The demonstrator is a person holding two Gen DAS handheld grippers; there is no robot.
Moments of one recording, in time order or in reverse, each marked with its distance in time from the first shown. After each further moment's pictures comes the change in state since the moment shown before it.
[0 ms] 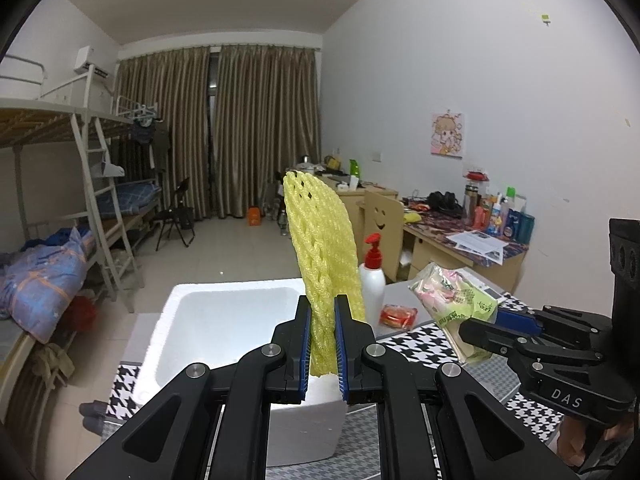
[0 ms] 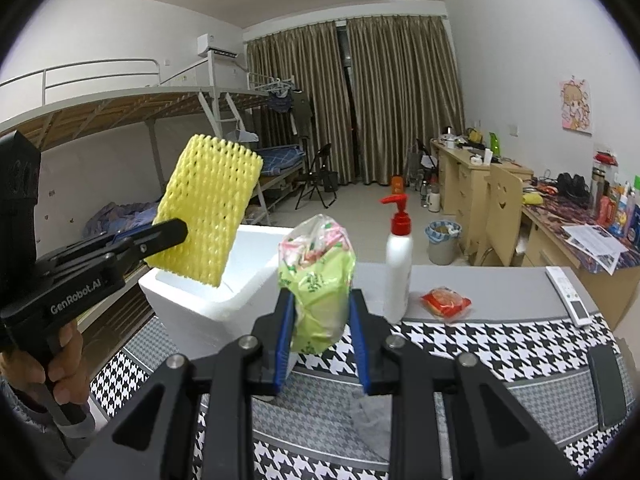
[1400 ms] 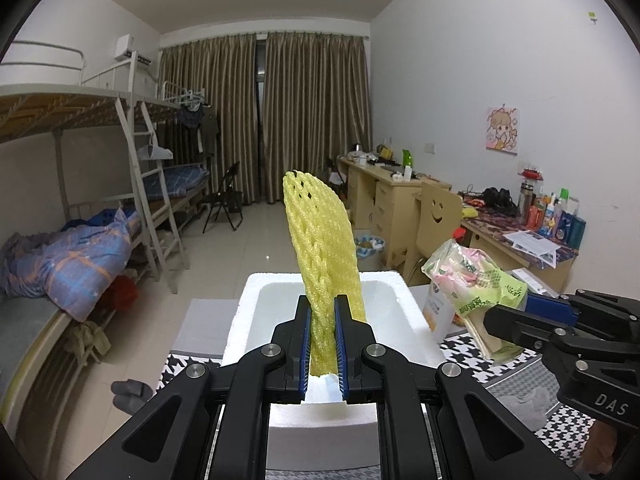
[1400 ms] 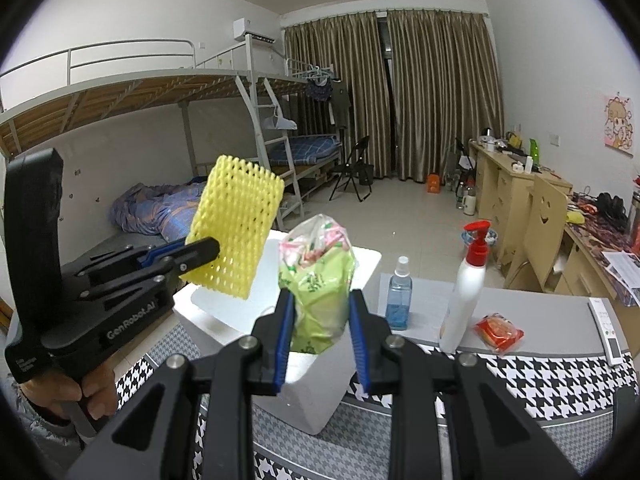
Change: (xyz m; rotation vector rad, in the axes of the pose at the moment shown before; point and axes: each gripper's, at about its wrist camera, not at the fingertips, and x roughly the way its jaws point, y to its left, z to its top) left arm 0.022 0.048 0.001 -0.049 0.049 0.178; right arm 0.045 0.043 0.027 -0.074 0.044 0.109
